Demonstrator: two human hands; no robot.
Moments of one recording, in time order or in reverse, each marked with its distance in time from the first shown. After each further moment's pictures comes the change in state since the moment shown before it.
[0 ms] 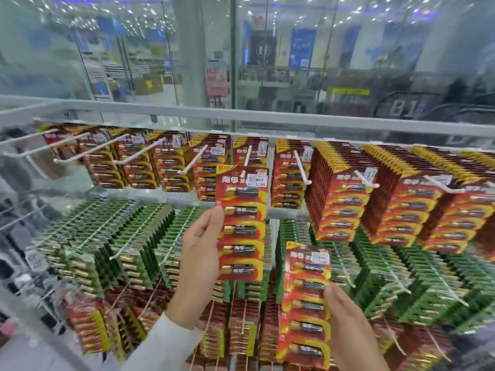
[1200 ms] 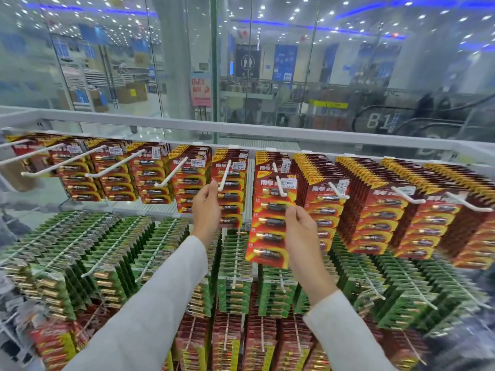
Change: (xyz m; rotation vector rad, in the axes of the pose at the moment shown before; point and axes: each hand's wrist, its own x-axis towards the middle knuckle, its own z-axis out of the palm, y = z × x) left_hand 0.150 -0.043 0.042 0.195 0.115 0.006; right_hand 0.083 -0.060 0.074 -0.473 0.069 -0.402
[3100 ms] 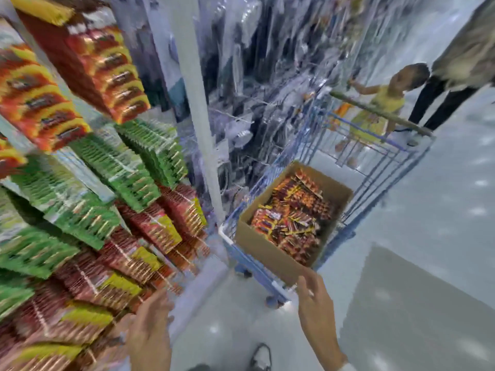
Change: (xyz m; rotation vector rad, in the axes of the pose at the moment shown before) left_hand -0.401 -0.294 0.116 0.373 -0.640 -0.377; right_hand -0.352 0.262 -0.406 -0.201 1.084 0.540
